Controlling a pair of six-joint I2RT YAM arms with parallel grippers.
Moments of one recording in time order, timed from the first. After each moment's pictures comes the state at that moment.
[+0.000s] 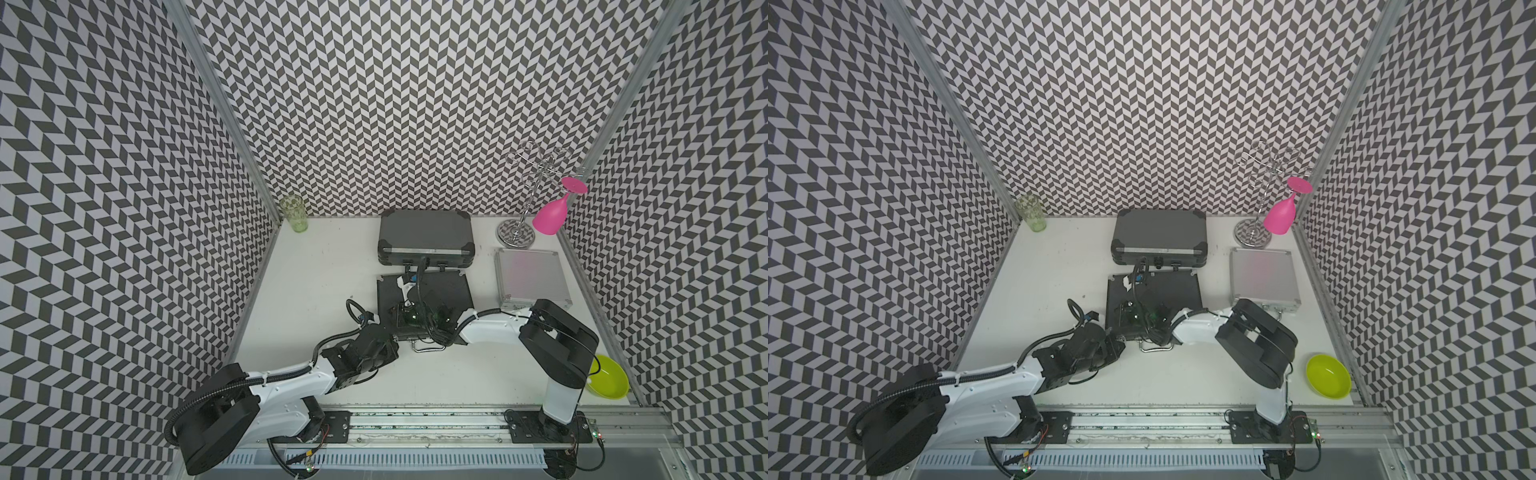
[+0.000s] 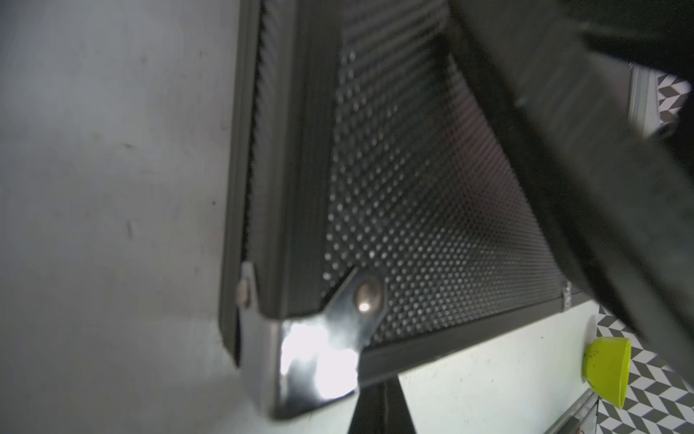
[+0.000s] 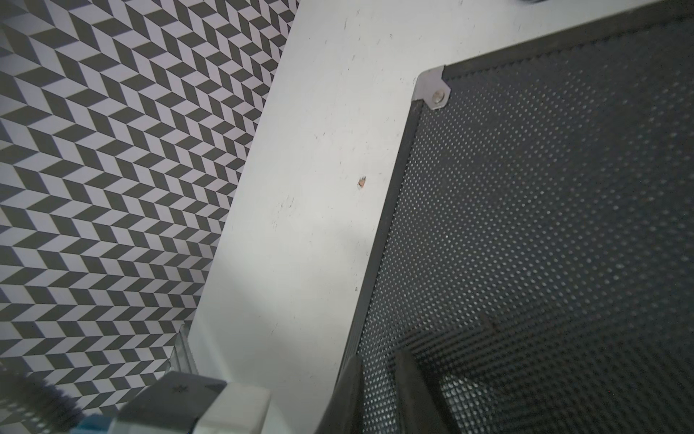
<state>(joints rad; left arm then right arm) -0.88 1.14 0.33 0.06 -0.06 -1.16 0.93 1.86 1.00 0.27 -0.09 0.80</state>
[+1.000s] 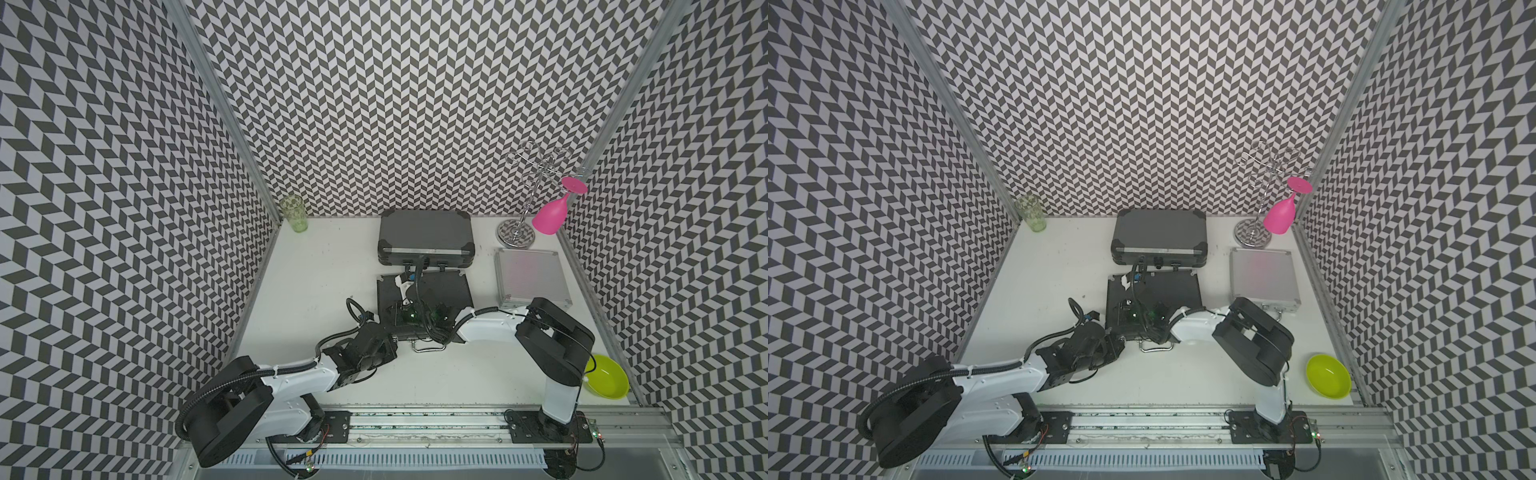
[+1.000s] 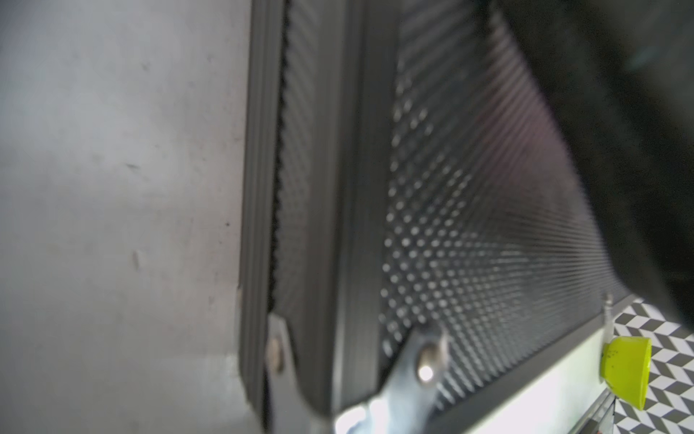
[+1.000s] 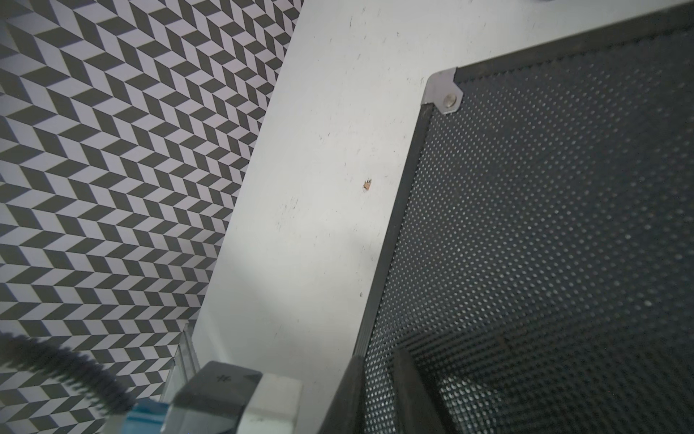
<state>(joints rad) -0.83 1.25 0.31 0.12 -0.01 -1.09 0.93 1.88 1.02 0.27 -0.11 0.79</state>
